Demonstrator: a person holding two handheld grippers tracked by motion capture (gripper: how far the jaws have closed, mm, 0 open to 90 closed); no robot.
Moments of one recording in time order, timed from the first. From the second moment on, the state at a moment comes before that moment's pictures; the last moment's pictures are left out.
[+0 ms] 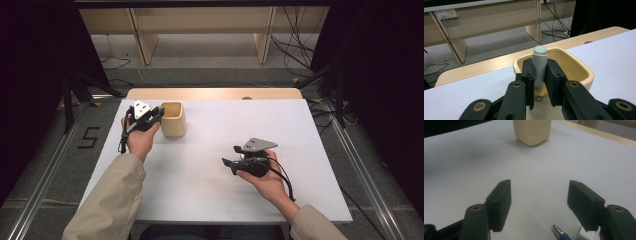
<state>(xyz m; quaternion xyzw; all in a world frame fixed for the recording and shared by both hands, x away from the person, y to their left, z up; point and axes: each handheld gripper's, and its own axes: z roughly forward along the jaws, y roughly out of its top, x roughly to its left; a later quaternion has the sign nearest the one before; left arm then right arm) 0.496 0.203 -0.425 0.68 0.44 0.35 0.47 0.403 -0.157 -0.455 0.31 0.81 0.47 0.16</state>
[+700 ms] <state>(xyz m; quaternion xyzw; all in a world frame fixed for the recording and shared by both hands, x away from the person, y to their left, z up) 0.494 0.204 -0.431 0.68 0.45 0.35 0.47 0.403 -0.157 -0.455 0.31 0.81 0.47 0.16</state>
